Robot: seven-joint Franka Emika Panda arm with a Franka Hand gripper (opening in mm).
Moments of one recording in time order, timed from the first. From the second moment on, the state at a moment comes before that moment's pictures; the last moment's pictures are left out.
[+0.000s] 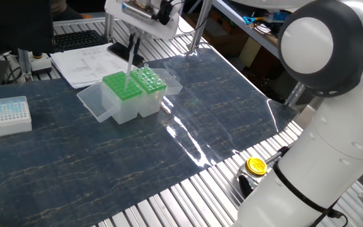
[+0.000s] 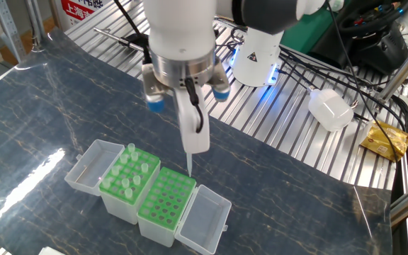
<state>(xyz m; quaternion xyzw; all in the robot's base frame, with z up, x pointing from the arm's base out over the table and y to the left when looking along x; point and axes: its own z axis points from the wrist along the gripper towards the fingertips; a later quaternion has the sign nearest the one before) 0.578 0.053 0.346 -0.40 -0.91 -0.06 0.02</state>
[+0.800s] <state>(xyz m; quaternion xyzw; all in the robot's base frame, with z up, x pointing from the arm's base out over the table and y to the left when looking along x) 0.576 0.052 0.338 -0.40 -0.91 -0.05 0.01</state>
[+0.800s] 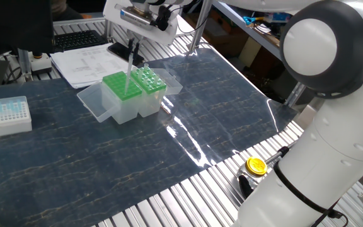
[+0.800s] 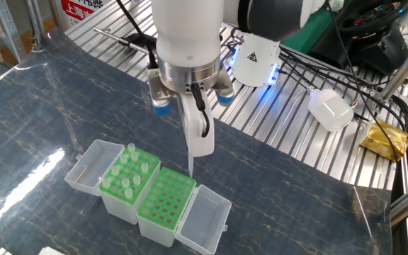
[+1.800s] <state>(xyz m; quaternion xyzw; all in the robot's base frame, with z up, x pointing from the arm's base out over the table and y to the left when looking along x) 0.579 0.050 0.332 -0.41 -0.91 -0.05 0.00</state>
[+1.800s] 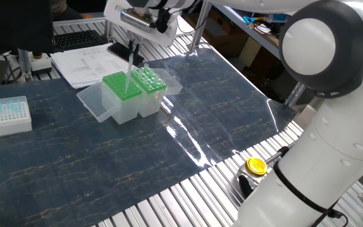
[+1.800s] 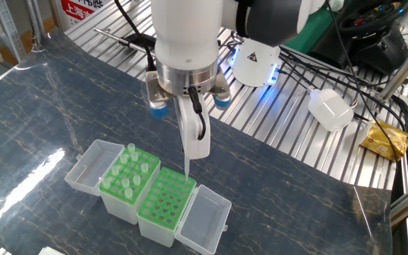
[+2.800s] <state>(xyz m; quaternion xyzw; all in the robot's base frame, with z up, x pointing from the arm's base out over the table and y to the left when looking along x) 0.577 0.059 0.311 -0.40 -0.91 -0.06 -0.01</state>
